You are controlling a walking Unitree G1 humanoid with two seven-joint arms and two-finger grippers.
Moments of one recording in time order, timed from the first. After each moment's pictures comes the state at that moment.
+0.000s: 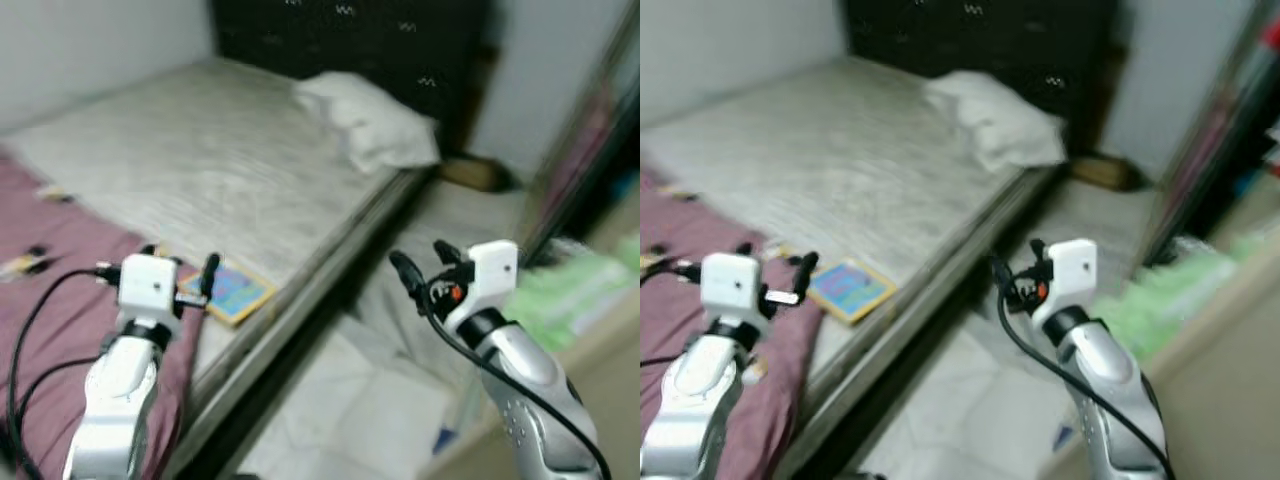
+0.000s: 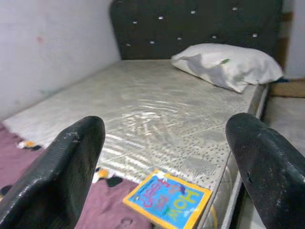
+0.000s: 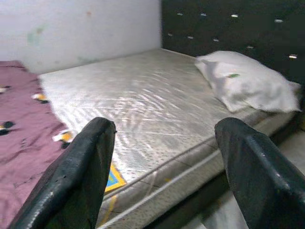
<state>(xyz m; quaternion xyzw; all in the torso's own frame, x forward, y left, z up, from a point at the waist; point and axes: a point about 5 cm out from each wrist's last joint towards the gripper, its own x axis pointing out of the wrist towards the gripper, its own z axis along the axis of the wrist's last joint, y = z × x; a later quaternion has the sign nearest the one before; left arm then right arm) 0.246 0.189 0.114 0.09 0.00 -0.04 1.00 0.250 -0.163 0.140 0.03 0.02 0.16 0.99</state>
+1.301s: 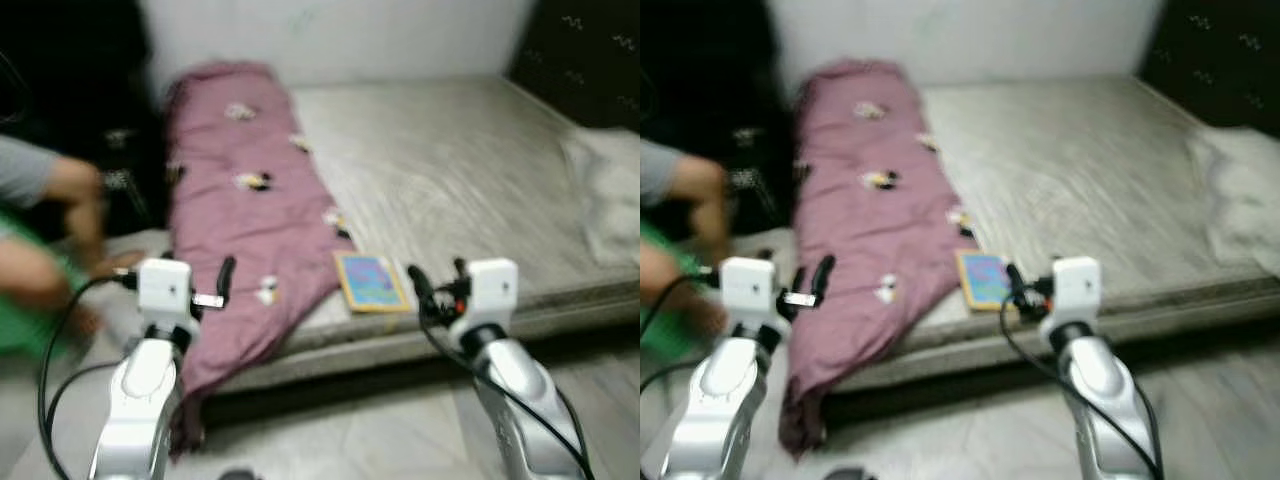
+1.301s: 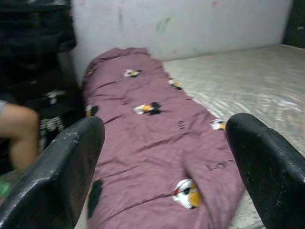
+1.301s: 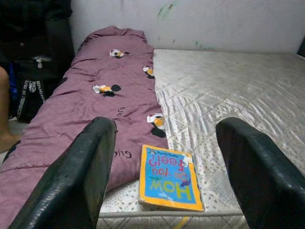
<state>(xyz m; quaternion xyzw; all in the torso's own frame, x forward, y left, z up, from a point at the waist) 0.249 0.175 0.107 0.05 0.00 -0.03 1.00 0.250 -0.170 0.109 0.00 0.04 0.08 1.00</state>
